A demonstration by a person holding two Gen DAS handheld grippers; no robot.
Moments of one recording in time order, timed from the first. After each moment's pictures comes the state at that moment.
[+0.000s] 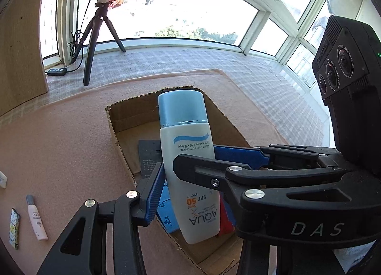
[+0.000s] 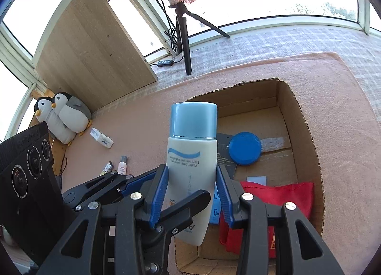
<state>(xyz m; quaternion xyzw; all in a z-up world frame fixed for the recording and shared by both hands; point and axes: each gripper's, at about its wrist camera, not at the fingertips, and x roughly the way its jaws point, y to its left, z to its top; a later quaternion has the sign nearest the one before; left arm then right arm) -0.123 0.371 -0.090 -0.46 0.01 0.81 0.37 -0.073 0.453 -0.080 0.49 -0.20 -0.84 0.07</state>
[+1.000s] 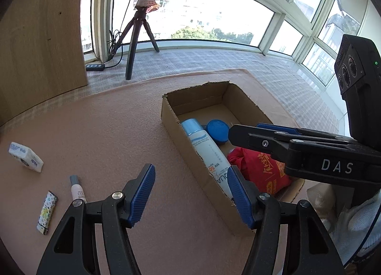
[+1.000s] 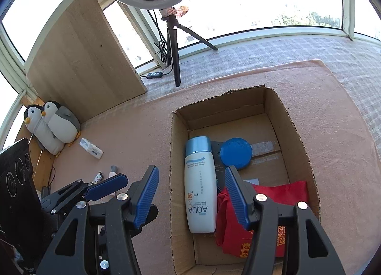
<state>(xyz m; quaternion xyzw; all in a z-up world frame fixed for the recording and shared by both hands) -0.111 0.282 -0.082 -0.45 0.03 0.83 0.31 -0.060 0.436 -0.074 0.46 -0.19 -0.87 0.02</state>
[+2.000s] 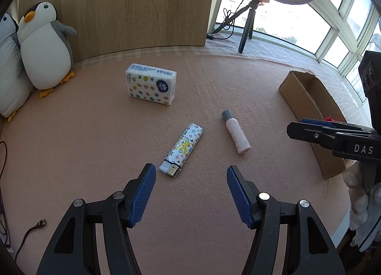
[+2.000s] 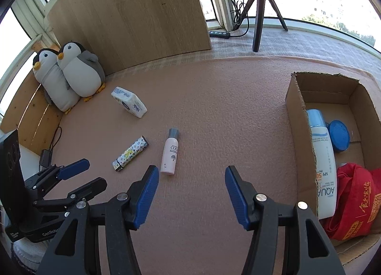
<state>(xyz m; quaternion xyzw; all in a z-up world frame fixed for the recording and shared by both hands) -0.118 0.051 -0.126 -0.50 0.02 0.85 0.18 -0.089 0.268 -0.108 0.52 -0.11 -0.84 0.08</state>
